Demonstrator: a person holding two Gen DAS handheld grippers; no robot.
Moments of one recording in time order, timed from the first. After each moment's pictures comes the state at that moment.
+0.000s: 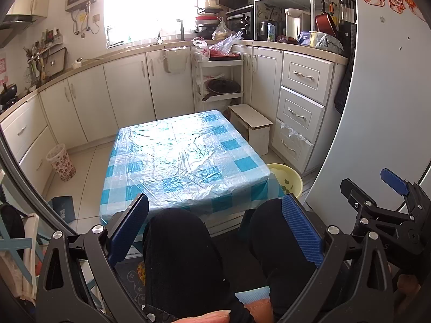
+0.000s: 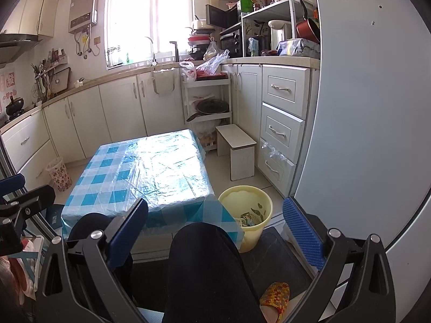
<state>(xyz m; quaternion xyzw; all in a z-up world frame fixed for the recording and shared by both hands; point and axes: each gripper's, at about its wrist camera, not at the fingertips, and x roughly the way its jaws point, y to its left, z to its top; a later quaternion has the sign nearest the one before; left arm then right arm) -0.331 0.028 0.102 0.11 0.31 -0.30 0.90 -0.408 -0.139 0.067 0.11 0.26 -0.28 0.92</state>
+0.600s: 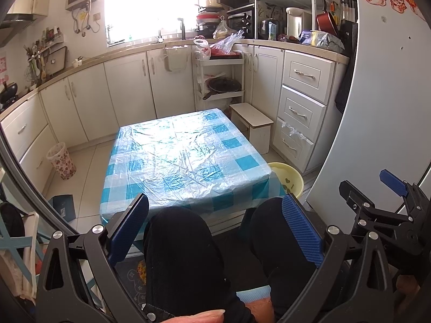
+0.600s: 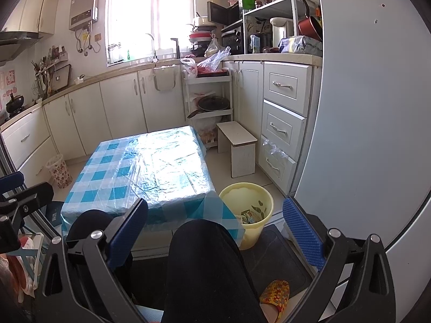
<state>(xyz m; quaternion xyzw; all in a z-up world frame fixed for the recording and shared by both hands) -0.330 0.031 0.100 0.11 0.31 -0.29 0.90 -0.407 -0.143 0.060 0.10 0.27 -0.27 0.92</state>
